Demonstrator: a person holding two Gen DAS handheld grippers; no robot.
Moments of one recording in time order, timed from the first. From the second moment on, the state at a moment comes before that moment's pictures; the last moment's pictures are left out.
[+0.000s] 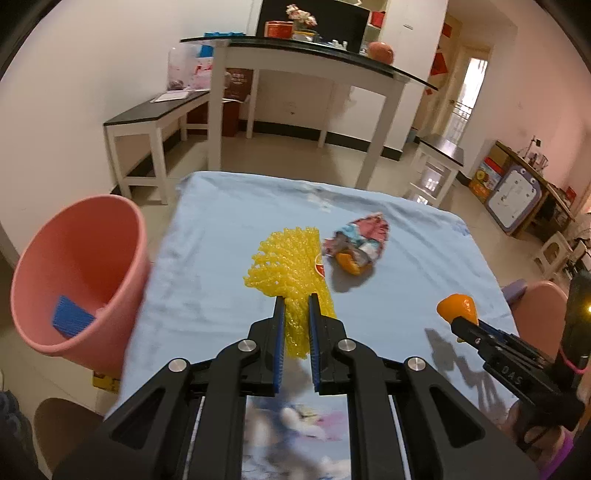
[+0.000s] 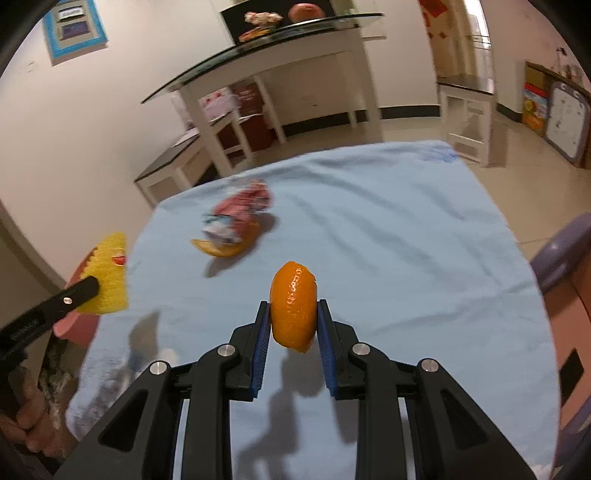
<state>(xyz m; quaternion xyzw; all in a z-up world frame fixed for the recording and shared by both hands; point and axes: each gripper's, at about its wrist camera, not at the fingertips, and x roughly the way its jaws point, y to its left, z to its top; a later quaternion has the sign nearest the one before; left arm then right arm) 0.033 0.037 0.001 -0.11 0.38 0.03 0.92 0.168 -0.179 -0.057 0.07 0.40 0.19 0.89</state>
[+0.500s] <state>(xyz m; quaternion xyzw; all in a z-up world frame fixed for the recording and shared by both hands) -0.005 0.128 0.012 -0.14 0.35 0.12 0.92 0.165 -0.027 -0.006 0.01 0.37 0.34 0.86</state>
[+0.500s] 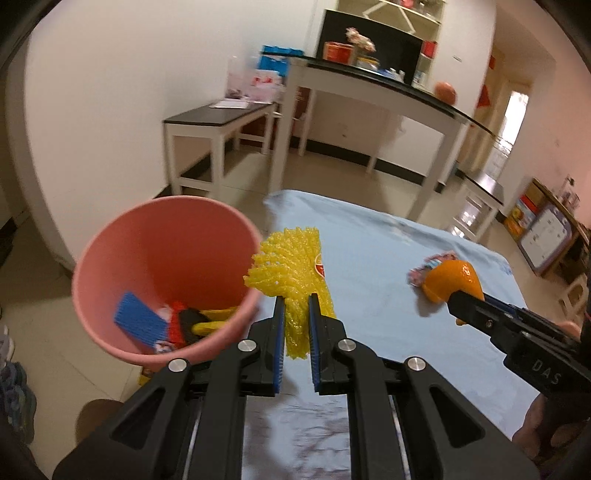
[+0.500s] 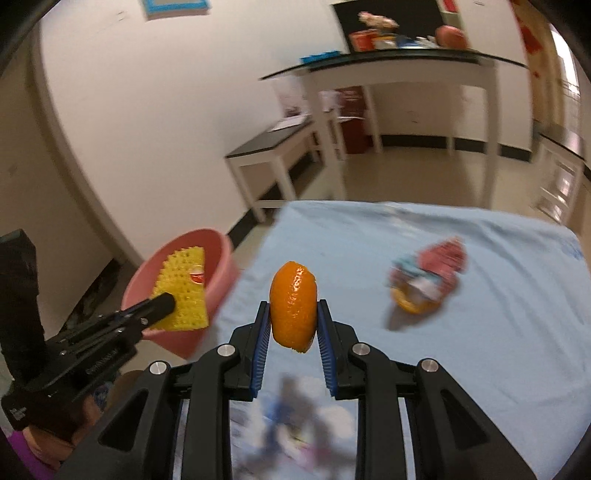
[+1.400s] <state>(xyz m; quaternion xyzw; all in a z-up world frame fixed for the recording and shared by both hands) -0.052 0.243 -0.010 -0.20 0.33 0.23 0.89 0.146 0.160 -0.024 -0.08 0.38 0.44 0.81</state>
